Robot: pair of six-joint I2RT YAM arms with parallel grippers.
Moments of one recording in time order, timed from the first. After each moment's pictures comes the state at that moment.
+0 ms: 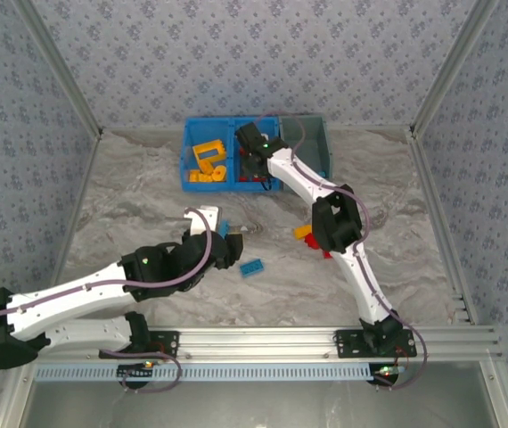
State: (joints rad) left arm -1.21 1.01 0.97 -0.68 -0.63 -0.78; right arm 0.60 2.46 2.30 -0.89 0.22 0.48
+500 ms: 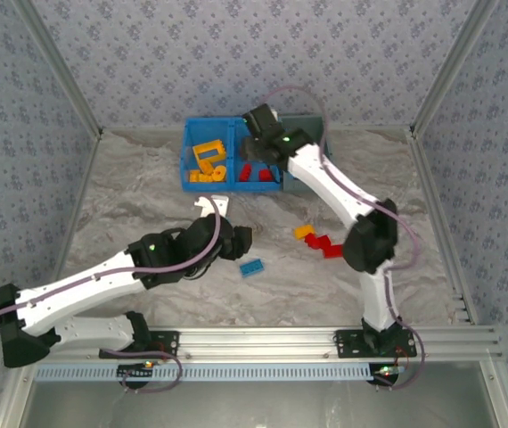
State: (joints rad) left arm -1.08 1.17 1.08 -0.66 -0.38 -0.69; right arm 0.65 1.84 1.89 -0.80 0.32 0.46
